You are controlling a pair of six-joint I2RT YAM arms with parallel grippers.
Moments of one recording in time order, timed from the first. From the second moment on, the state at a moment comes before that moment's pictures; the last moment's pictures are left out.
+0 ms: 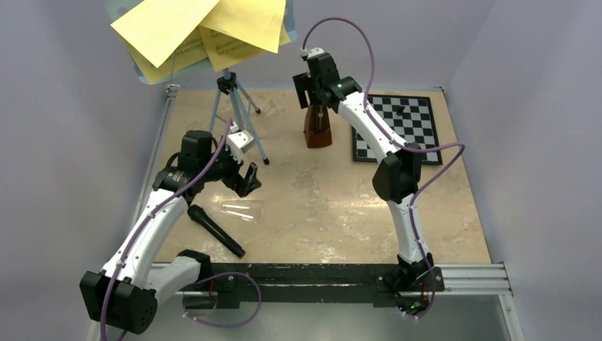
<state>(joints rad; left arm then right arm) -0.26 1.02 0.93 -0.62 0.52 0.29 0.53 2.26 2.34 -0.73 0.25 0.07</state>
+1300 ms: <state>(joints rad) -0.26 1.03 0.92 -0.63 0.48 0.39 0.52 1.96 1.82 -0.61 0.02 -0.12</state>
